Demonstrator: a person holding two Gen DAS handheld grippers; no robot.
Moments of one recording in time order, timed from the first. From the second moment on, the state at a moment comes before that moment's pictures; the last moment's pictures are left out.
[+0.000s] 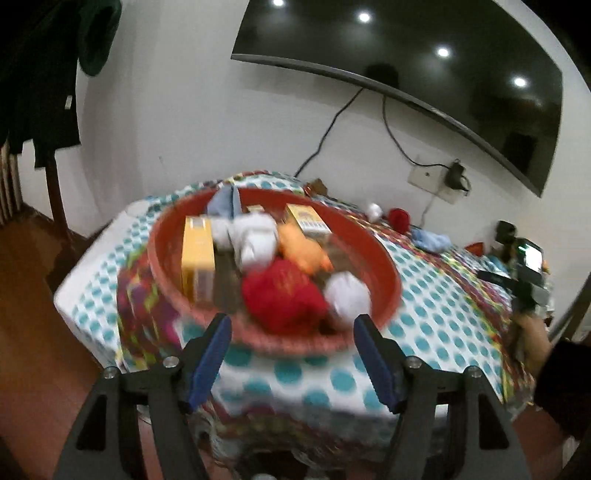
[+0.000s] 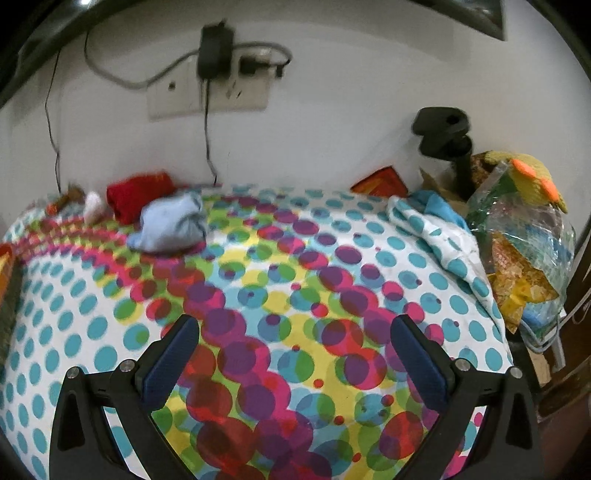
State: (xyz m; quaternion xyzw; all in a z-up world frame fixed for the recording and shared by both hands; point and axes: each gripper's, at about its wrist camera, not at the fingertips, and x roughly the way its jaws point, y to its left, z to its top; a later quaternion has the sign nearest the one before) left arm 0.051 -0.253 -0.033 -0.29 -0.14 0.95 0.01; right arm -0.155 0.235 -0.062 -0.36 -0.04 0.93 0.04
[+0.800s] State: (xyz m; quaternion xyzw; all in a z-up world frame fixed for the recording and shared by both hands) left arm 0.065 -0.232 -0.071 -0.33 -0.14 0.93 0.06; right arm -0.289 0.148 -0.076 -0.42 0.00 0.91 0.01
